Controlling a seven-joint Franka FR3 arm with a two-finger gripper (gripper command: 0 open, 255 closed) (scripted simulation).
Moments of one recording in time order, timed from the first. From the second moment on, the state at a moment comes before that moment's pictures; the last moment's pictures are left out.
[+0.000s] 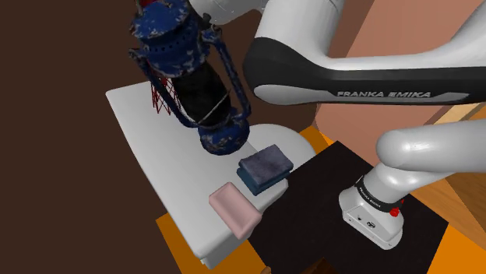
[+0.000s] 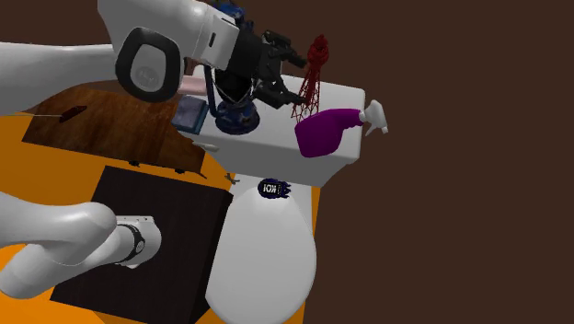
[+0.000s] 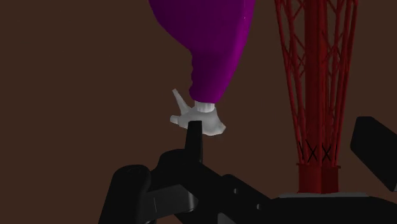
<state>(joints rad) -0.59 -0.62 1.23 -2.05 -0.10 2.67 0.74</state>
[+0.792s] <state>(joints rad) -0.74 -0.71 1.37 -2.04 -0.12 2.77 0.85</state>
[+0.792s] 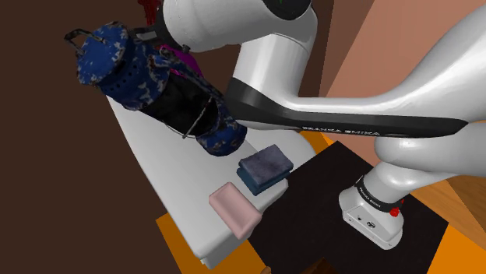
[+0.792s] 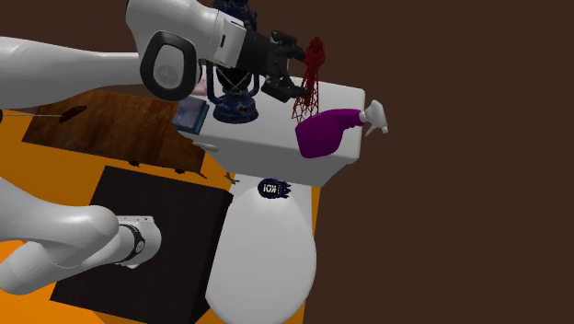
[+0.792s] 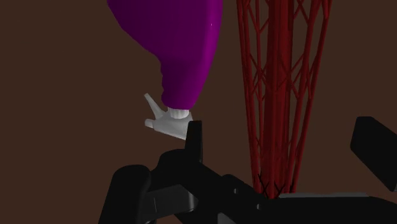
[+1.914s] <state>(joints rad) -0.72 -0.68 1.34 -1.98 -0.12 2.71 0.81</state>
